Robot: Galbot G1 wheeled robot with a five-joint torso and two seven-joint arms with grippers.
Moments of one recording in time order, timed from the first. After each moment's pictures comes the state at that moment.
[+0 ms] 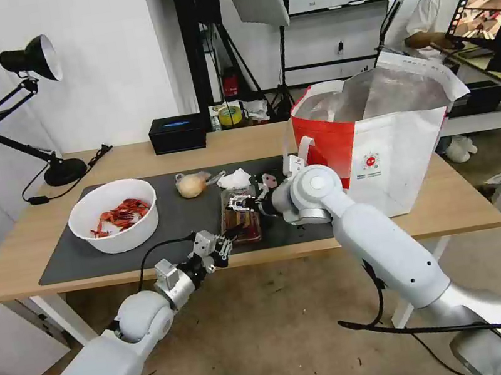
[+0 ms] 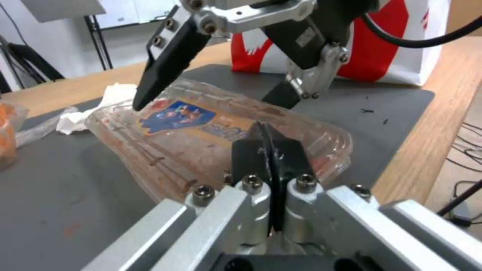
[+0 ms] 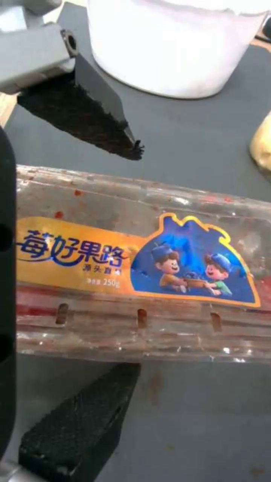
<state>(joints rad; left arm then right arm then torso) 0.90 -0.88 0.04 -1.67 -0.55 -0.10 0.29 -0.43 1.30 -0.11 1.56 1.76 -0.72 0.89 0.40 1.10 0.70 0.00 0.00</state>
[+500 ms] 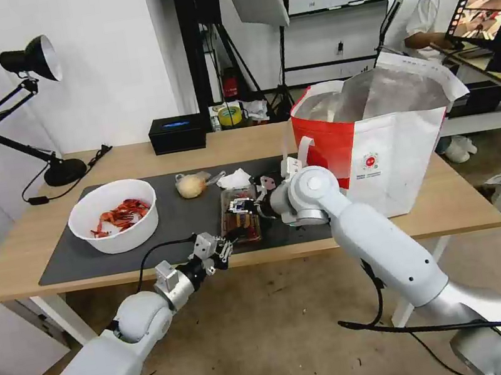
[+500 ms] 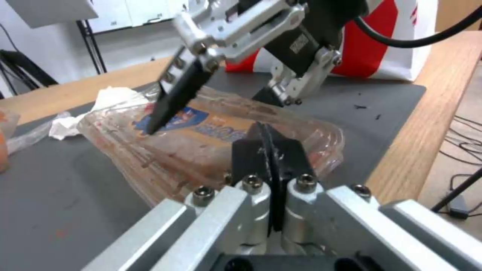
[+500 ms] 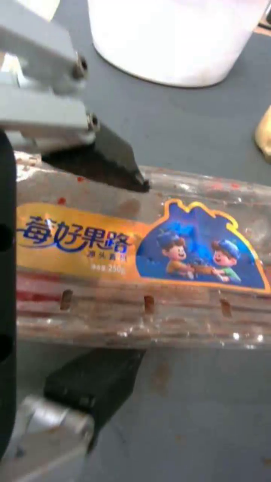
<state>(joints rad) 0.89 -0.87 0.04 -1.66 -0.54 -0.12 0.31 -0.43 1.28 -0.13 1.55 1.77 -0.72 0.90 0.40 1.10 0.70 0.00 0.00</state>
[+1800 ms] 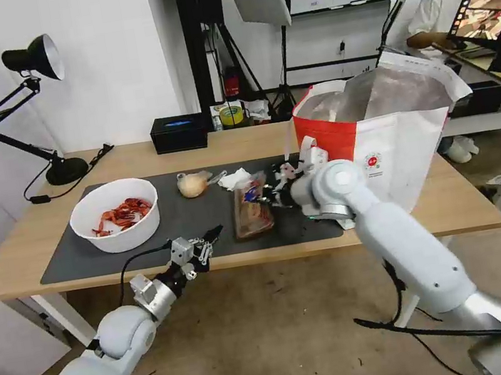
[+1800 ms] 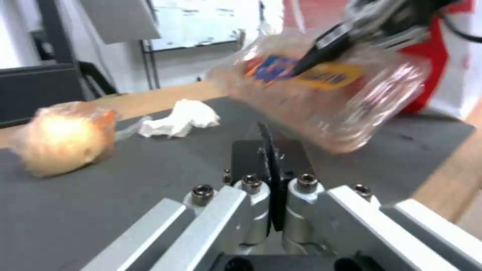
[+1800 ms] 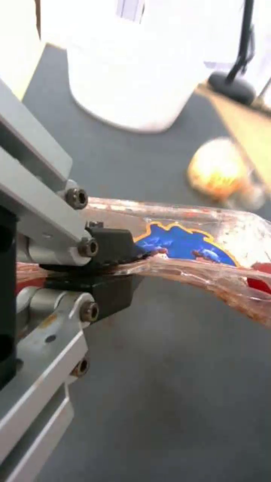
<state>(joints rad) 1.07 -0.89 -0.14 -1.72 -0.57 -0.20 0.24 -0.51 1.19 0.03 1.72 1.71 -0.72 0.79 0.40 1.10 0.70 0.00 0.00</state>
